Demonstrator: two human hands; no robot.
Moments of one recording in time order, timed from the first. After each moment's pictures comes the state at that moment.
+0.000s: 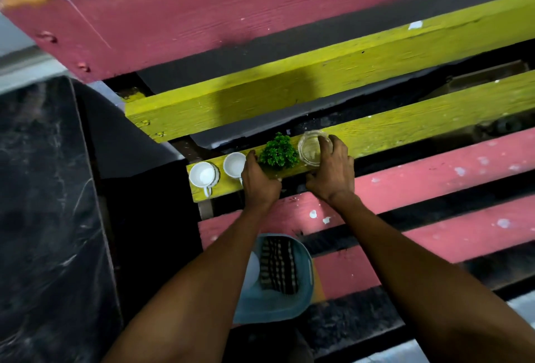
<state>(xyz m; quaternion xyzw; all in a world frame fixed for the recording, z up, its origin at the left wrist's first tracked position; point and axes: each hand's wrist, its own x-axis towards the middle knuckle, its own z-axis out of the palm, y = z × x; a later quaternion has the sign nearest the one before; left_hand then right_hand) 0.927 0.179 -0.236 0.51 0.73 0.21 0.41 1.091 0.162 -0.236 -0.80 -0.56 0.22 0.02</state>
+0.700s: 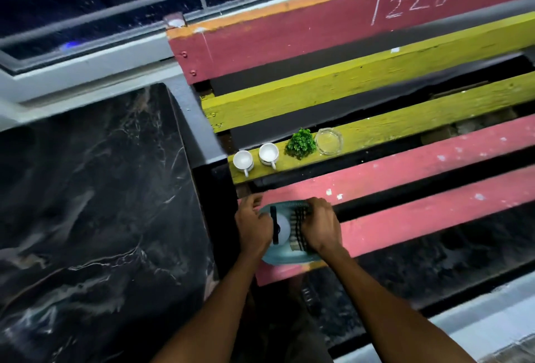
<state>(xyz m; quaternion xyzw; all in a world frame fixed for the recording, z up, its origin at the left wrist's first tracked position) 0.797 0.025 -0.128 0.46 0.72 0.28 0.43 0.946 -0.010 -0.145 -0.80 -0.48 0.33 0.12</state>
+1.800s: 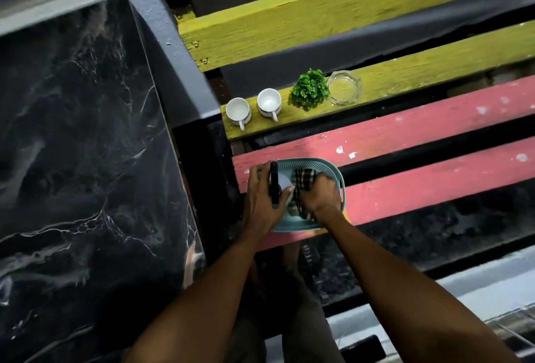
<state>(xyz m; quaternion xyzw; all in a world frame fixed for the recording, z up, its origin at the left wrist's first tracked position) 0.792 -0.008 -0.222 0.68 0.60 0.21 0.38 0.942 -0.013 -0.240 -0.84 -0.38 0.39 -0.01</state>
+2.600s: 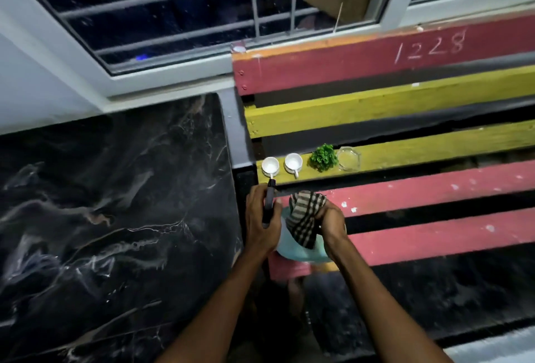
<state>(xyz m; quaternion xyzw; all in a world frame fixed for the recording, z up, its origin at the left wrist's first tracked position) 0.754 -0.006 -0.037 0.57 0.63 0.41 0.34 0.906 -0.007 -0.042 -0.64 -0.04 0.62 0.46</state>
